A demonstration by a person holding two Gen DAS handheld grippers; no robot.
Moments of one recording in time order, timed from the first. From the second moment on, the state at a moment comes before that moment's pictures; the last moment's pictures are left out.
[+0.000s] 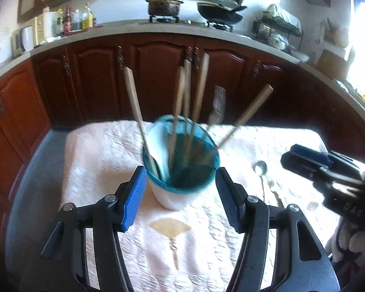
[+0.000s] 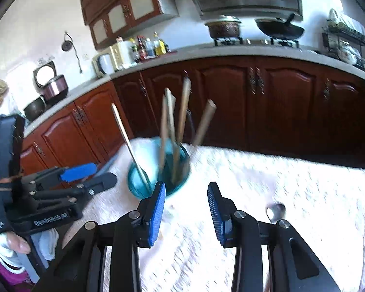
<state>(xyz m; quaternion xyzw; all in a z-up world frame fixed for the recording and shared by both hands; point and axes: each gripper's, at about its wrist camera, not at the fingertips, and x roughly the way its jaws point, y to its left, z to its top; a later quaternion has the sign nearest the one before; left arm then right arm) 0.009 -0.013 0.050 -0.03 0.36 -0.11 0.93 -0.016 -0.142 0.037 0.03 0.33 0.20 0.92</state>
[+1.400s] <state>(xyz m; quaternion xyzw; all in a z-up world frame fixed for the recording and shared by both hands) 0.019 -0.072 -0.044 -0.02 0.48 -0.15 0.87 0.014 -0.237 -0.129 0.20 0.51 0.16 0.82</state>
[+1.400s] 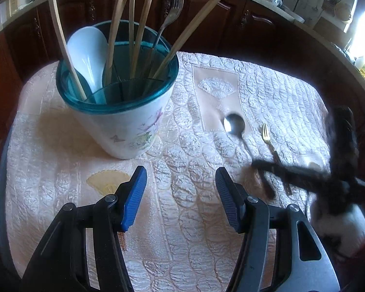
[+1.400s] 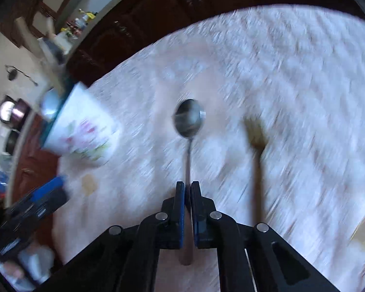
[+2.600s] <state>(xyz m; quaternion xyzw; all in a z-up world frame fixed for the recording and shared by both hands) 0.033 -0.110 -0.088 0.00 0.53 -0.32 0.78 0.054 -0.320 -0.115 0.12 0.49 0.19 0.84</state>
